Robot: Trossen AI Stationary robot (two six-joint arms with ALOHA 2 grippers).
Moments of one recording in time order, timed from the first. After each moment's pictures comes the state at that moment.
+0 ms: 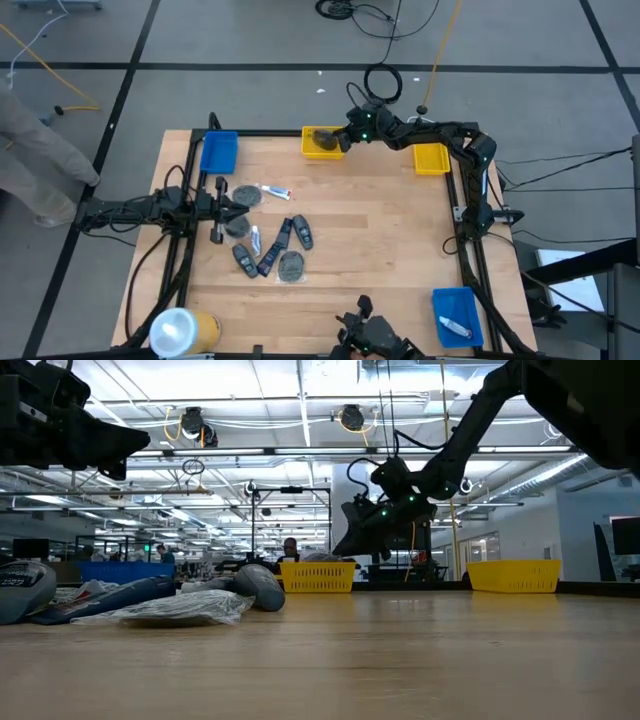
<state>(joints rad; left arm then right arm) -0.01 0.03 0.02 0.08 -0.01 0.07 -0.76 2.01 1.15 0.39 -0.36 0.21</state>
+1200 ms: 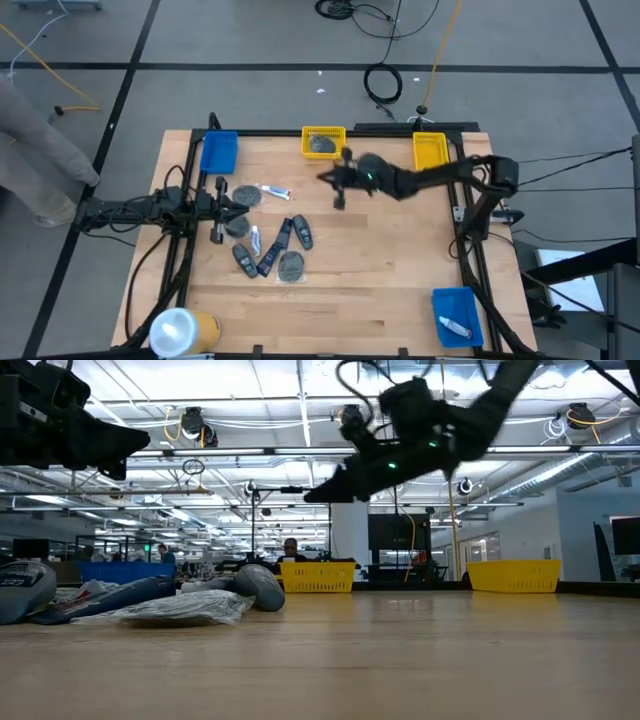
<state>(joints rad) -0.01 0.03 0.02 0.08 -0.01 0.07 -0.24 1.74 0.79 0.73 -0.05 -0.28</state>
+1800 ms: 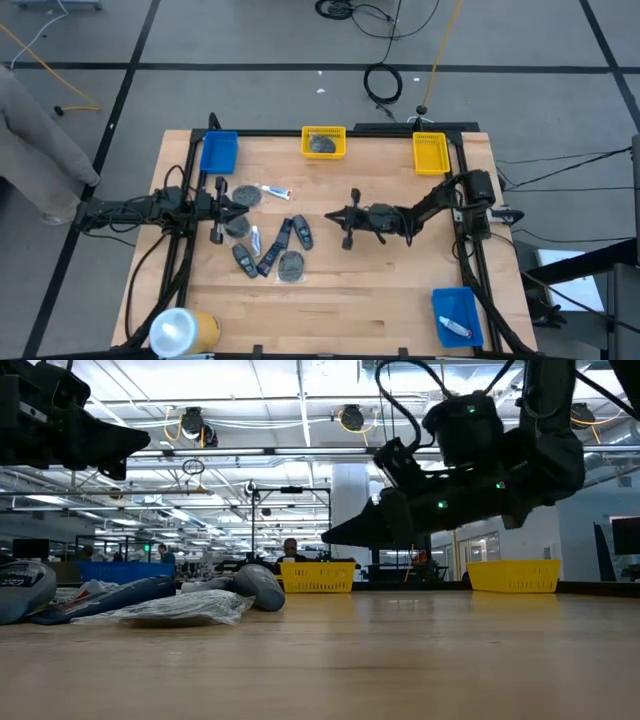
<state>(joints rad) -0.01 0.03 0.02 0.08 -0.01 0.07 0.06 1.95 0.58 1.20 0.24 -0.12</state>
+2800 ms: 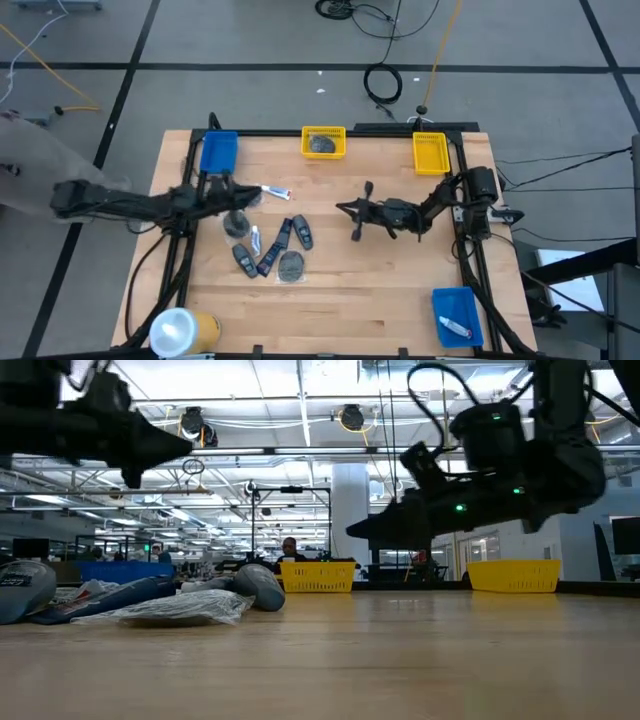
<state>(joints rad) -0.01 0.64 0.10 0.57 -0.33 -0.16 -0.03 1.91 0.46 1.34 0.25 -0.18</state>
